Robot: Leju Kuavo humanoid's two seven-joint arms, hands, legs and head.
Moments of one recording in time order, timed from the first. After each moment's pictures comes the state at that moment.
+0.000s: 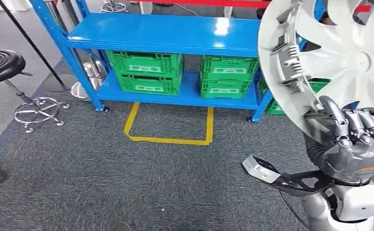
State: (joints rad) left arm -0.07 -0.12 -0.06 -0.32 -0.53 0.12 -0.22; right arm 0.04 0.02 -0.04 -2.22 1.57 -0.69 -0.20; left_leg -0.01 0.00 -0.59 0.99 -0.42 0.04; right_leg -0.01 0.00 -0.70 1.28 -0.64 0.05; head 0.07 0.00
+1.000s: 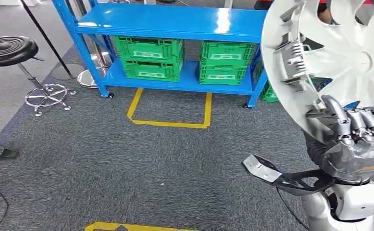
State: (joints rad) left arm -0.06 -0.12 -0.06 -0.32 -0.54 0.11 -0.22; right arm 0.04 0.02 -0.03 -2.21 1.57 -0.69 -0.20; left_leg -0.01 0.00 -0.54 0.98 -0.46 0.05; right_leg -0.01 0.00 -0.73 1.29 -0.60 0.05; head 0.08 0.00
